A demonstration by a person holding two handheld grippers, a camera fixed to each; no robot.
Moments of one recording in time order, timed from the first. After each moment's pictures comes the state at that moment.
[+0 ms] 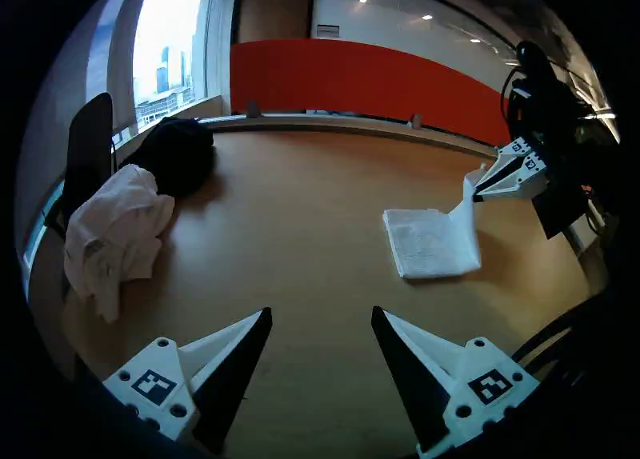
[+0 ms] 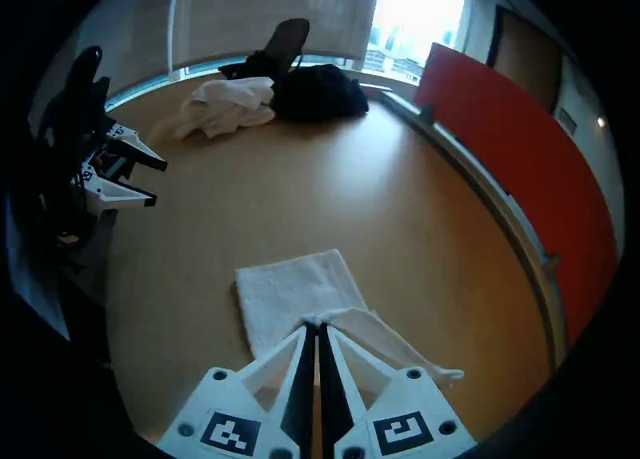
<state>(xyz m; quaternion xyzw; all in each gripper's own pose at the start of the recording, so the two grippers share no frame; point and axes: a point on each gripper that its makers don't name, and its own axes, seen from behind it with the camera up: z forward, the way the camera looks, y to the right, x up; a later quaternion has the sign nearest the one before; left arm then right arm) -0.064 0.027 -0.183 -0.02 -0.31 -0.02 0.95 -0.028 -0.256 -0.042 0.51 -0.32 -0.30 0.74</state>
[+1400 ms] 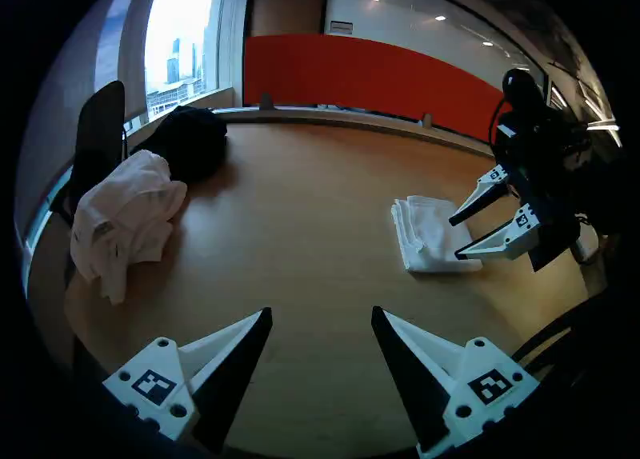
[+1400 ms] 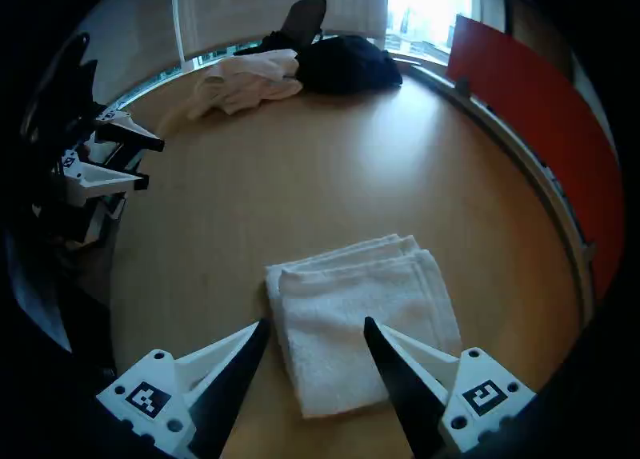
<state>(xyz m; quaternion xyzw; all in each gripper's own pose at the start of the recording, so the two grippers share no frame) -0.067 0.018 -0.199 0.00 -0.32 -0.03 0.95 -0.091 -0.276 -0.072 0.53 -0.37 -0.28 0.71</state>
